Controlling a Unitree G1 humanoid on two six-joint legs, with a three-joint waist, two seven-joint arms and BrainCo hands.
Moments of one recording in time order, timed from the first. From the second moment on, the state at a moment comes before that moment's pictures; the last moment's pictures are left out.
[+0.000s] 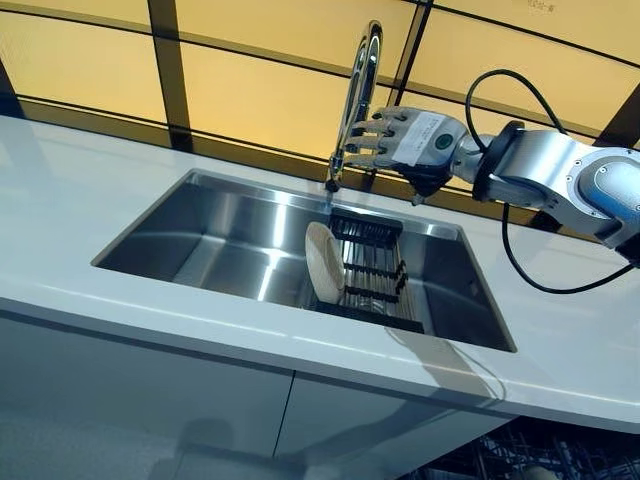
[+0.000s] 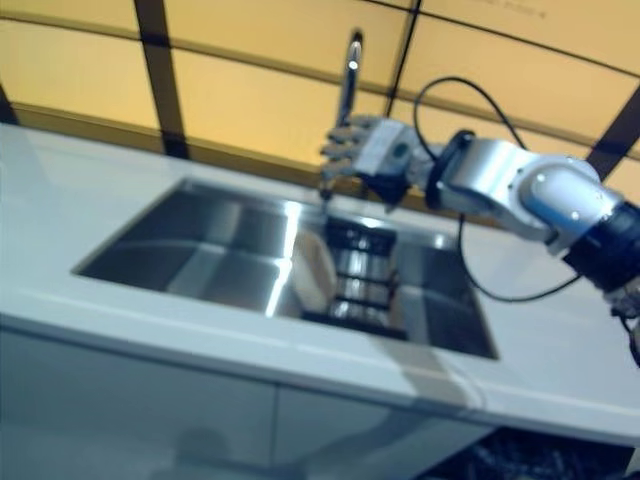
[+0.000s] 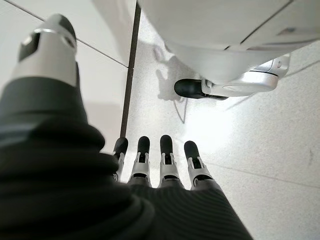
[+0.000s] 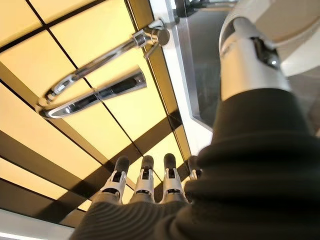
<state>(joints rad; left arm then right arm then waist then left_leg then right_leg) 0.03 0.32 -0.23 1.19 -0.30 -0.03 0.06 -1.53 -1.14 1.07 0.11 -0.64 -0.28 0.10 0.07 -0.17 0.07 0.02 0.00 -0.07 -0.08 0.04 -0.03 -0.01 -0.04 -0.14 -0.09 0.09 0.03</state>
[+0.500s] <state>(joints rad) 0.04 0.34 -0.23 1.16 -0.30 -0.03 0.06 -1.57 -1.09 1.11 0.08 -0.60 -0.28 0.17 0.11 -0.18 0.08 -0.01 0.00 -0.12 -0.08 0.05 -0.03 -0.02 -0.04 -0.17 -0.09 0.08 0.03</state>
